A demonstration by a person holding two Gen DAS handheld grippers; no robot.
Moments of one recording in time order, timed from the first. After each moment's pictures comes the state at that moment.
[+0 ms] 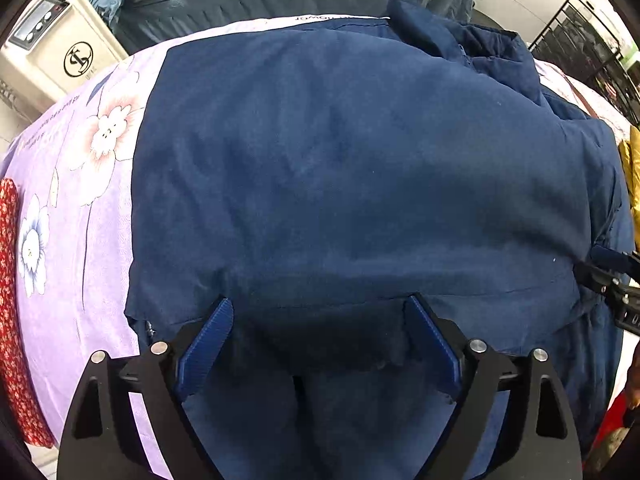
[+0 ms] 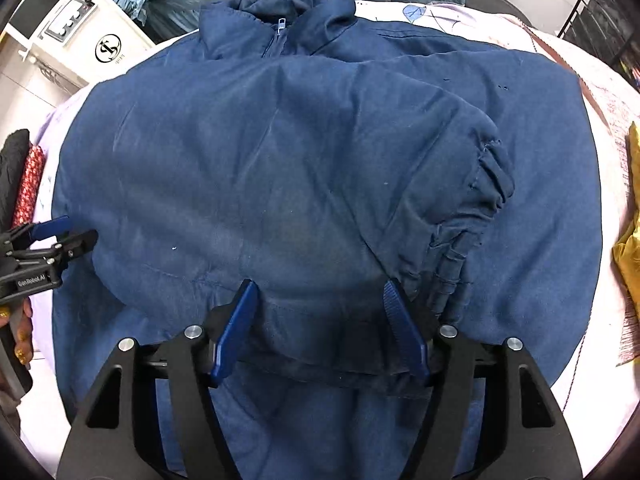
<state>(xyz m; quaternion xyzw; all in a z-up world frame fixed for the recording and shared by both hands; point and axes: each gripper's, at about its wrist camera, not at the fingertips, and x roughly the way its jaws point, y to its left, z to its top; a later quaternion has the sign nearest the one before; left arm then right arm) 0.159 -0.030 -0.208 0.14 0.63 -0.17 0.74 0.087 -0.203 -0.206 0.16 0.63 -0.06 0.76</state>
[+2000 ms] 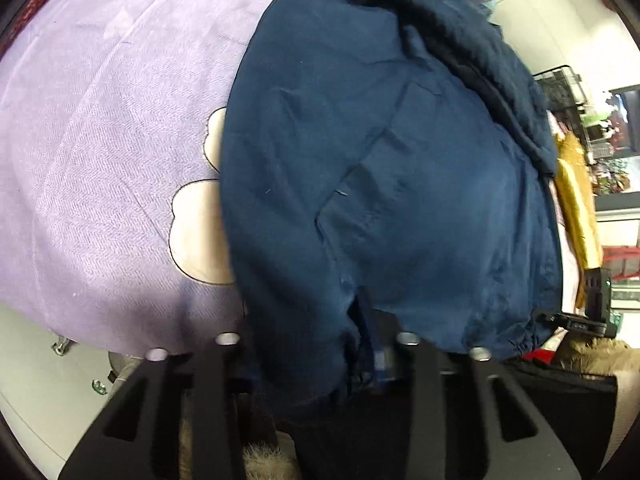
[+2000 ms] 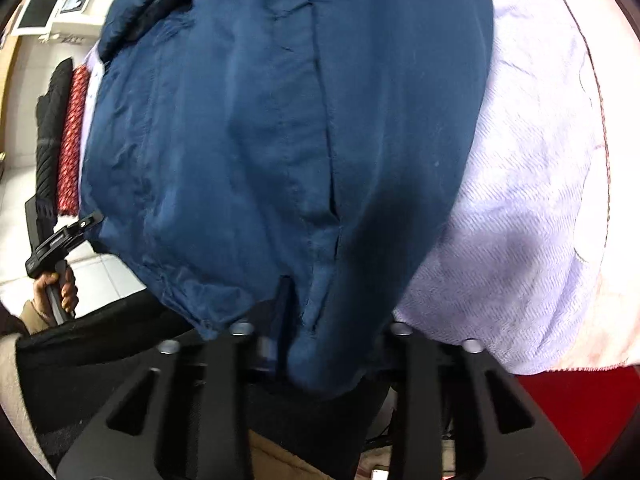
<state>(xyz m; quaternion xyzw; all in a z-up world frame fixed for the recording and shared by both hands) -0.091 0.203 -0.209 -0.09 0.69 -0.21 0.69 -0.213 -0.210 -0.221 0.28 0.71 0.06 0.64</state>
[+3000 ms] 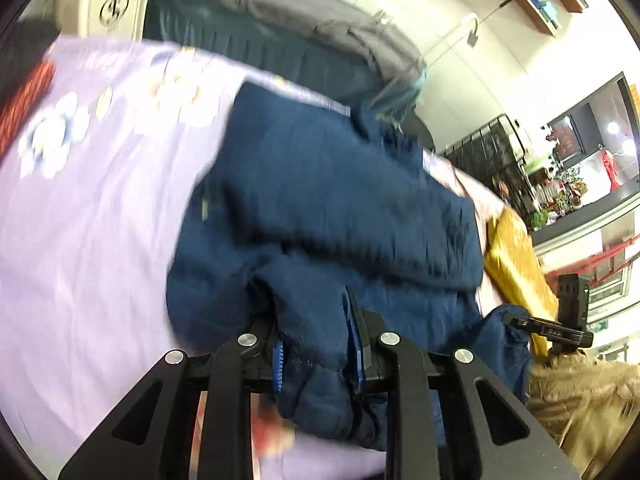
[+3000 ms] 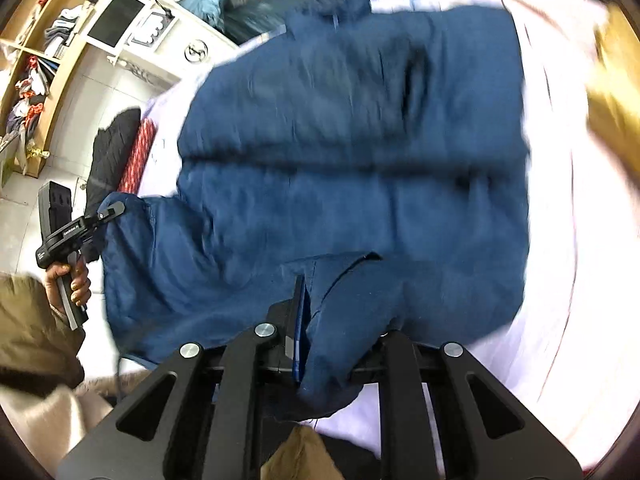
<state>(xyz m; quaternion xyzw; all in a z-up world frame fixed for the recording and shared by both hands) 0.064 0.129 -0.091 -0.11 0.56 -0.28 0.78 -0.071 -0.248 -0.116 0.27 0.58 0.09 0.77</state>
